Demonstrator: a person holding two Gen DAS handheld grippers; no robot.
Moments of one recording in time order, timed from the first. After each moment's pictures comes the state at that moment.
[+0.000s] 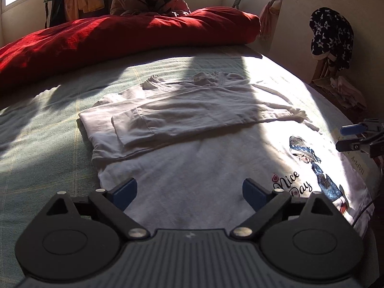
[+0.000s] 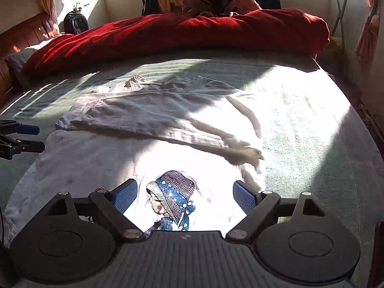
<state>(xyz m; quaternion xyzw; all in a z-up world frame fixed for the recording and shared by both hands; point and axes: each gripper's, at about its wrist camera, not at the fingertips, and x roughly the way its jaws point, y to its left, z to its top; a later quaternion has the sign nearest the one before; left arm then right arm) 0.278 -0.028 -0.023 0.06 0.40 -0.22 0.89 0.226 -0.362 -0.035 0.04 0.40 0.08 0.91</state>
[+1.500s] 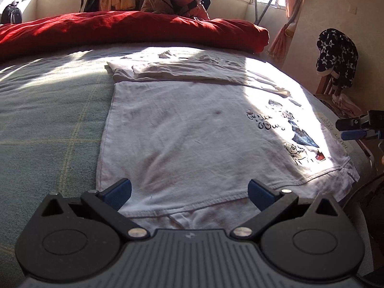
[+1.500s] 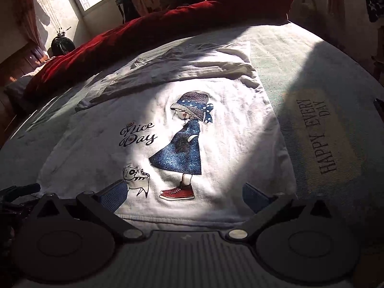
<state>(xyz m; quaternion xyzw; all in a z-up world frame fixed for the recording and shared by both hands) 0.143 0.005 -0.072 -0.03 0.36 -0.16 0.92 0.128 -0.360 -0.057 0.16 0.39 0.06 0.91</state>
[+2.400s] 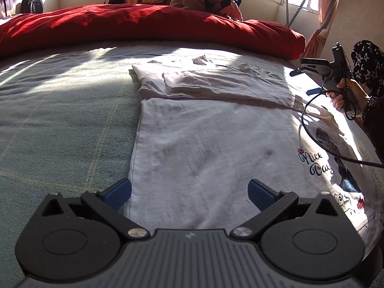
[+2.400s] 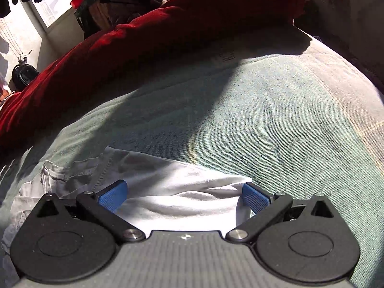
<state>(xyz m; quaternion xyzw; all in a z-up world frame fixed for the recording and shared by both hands) 0.225 0.010 -0.075 -0.04 0.38 -0.10 0.92 0.482 -0.454 -0.089 0.19 0.41 0.04 0.89</state>
